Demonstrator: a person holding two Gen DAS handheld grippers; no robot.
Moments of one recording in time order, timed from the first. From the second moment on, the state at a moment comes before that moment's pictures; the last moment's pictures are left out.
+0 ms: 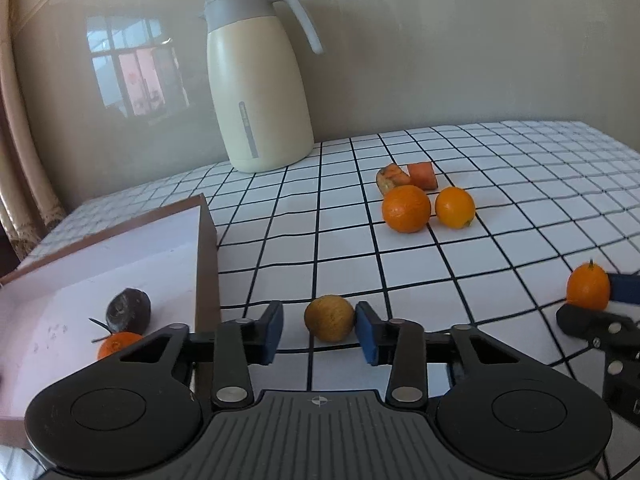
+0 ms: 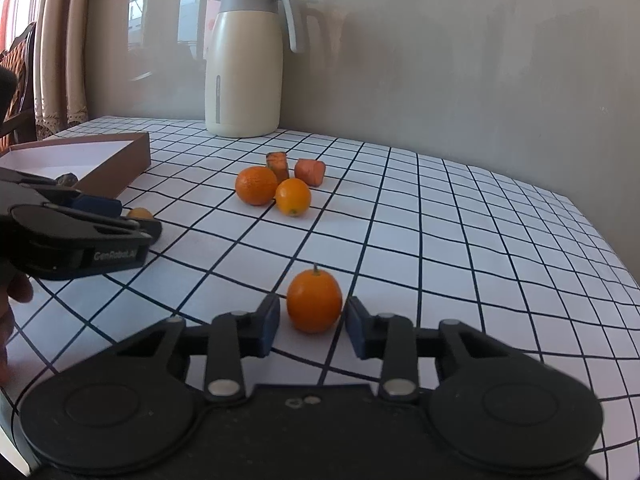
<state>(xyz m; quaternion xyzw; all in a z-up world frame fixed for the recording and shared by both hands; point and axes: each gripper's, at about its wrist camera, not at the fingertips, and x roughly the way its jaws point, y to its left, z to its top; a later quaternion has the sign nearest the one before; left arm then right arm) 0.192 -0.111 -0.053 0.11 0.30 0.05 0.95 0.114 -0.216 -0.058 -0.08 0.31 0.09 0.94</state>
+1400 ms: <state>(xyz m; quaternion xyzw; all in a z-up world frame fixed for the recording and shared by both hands) 0.134 -0.103 -0.006 0.09 0.24 -0.01 0.97 0.083 -0.207 -0.016 -0.06 0.26 0.09 0.96</state>
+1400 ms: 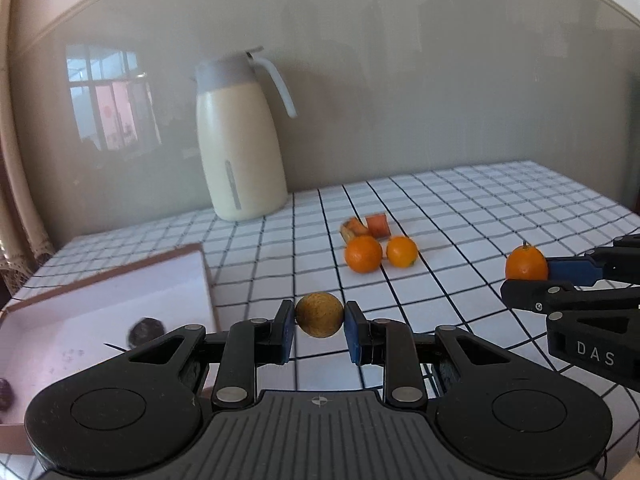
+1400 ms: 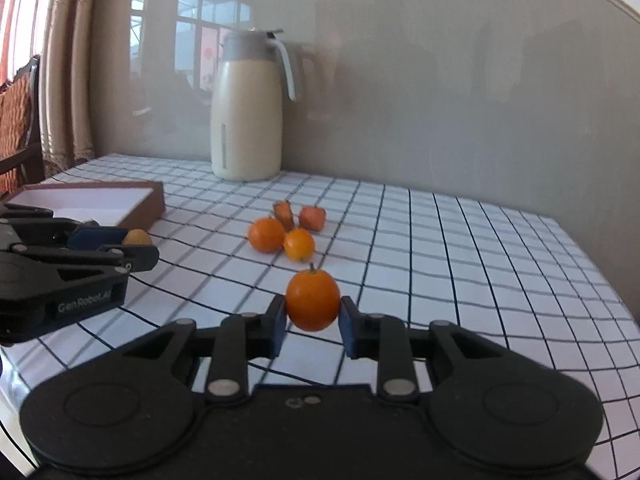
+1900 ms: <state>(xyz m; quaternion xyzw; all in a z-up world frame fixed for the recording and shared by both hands) 0.090 -0.038 0.017 0.08 0.20 0.03 0.98 0.064 -0.154 0.011 -0.09 0.21 0.14 0.96</state>
